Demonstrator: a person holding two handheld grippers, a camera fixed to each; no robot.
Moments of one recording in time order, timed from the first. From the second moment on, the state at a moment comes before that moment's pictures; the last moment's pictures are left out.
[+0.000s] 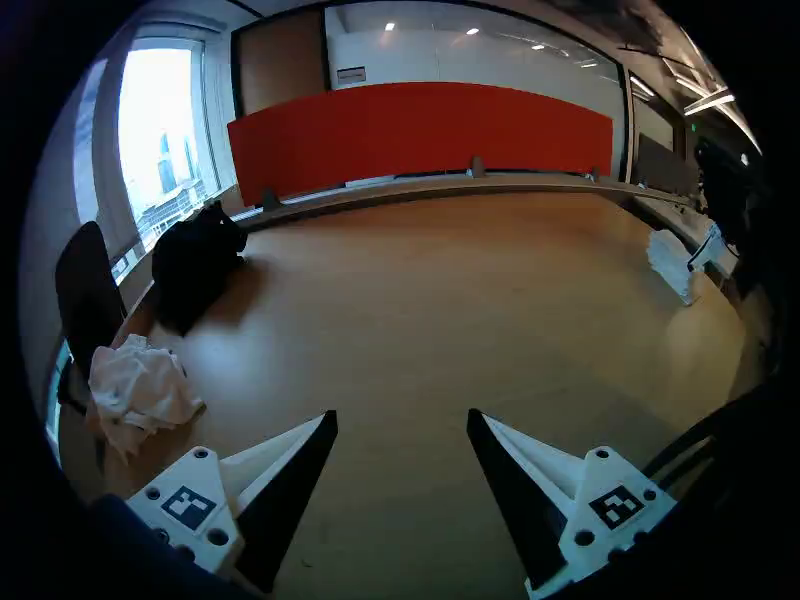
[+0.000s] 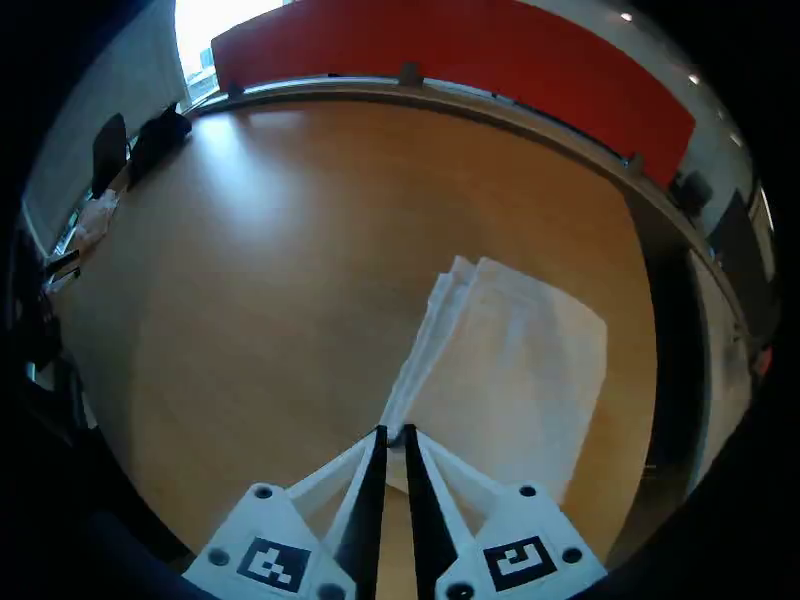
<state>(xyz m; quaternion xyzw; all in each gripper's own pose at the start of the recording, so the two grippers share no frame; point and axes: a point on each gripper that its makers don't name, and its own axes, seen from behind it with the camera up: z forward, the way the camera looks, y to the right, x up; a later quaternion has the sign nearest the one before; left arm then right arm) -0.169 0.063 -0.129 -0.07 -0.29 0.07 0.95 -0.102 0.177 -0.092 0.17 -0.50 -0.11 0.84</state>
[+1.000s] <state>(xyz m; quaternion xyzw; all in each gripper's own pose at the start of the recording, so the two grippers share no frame) -0.166 0.064 -0.124 -0.06 -0.29 0.06 0.95 -0.098 0.172 -0.092 0.15 -0.49 -0.09 0.86</state>
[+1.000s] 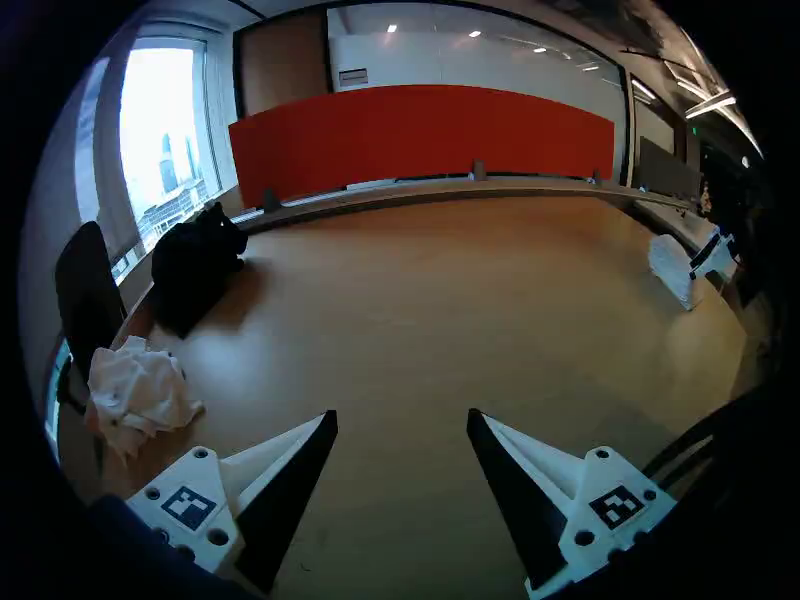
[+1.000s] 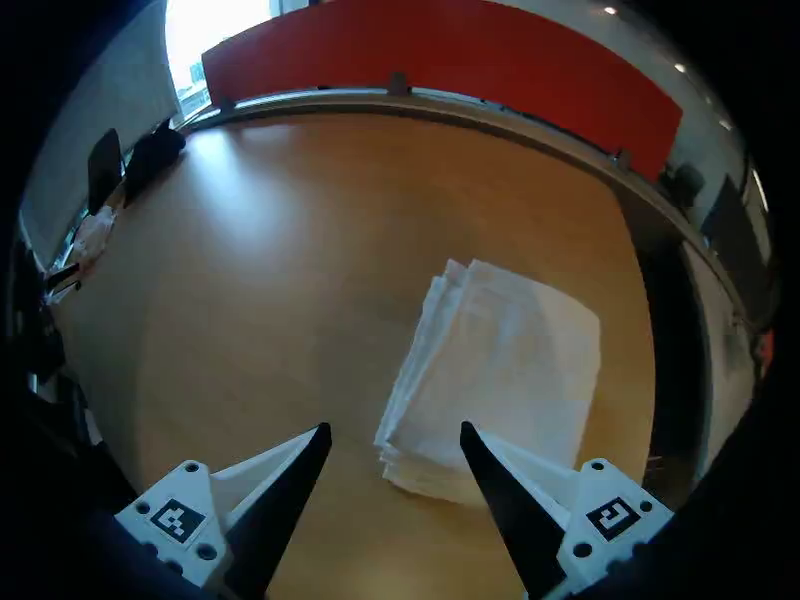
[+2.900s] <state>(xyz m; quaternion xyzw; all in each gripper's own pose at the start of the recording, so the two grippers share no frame) -0.151 0.049 -0.113 -0.04 -0.28 0.03 0.96 -0.027 0.129 -0.044 0.00 -0.33 -0.01 0.95</state>
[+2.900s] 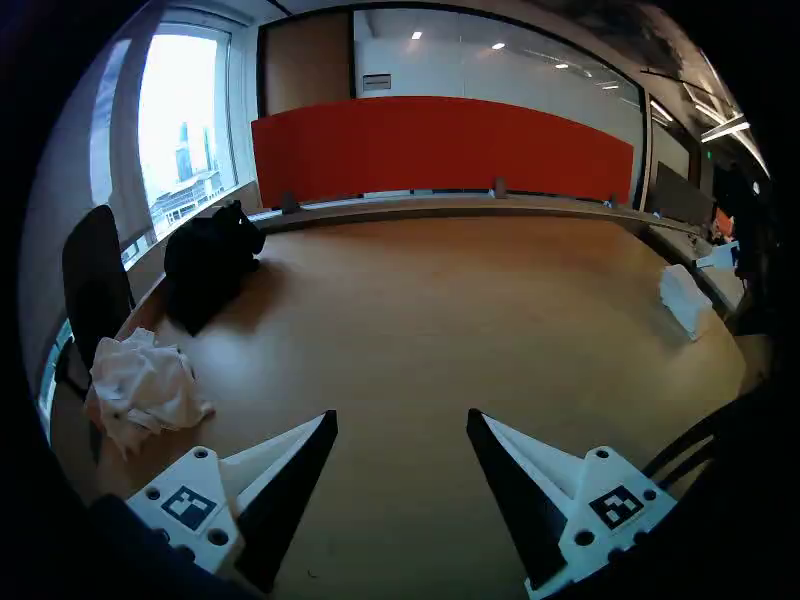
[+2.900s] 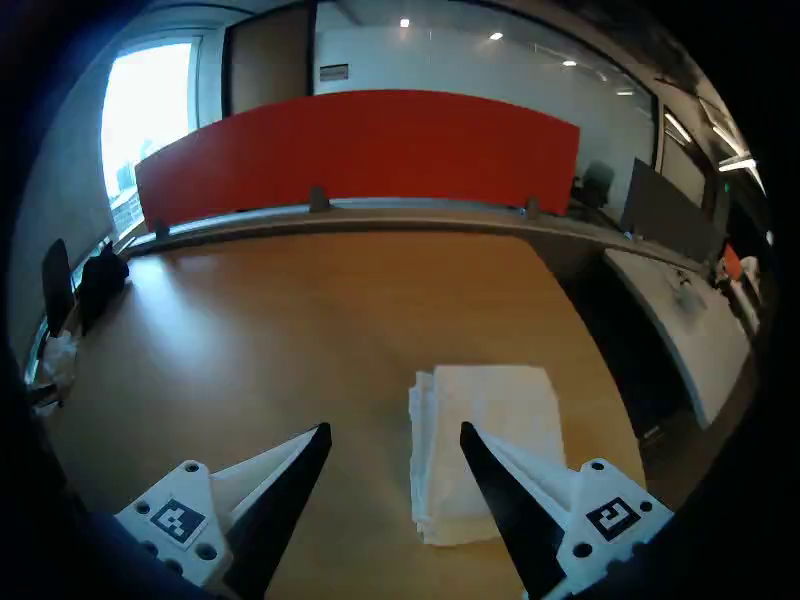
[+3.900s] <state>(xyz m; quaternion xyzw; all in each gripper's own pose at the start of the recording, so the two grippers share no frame) -0.131 0.047 -0.092 -0.04 -0.25 0.02 0.97 0.078 0.091 -0.015 -0.01 -0.11 -0.01 0.99</state>
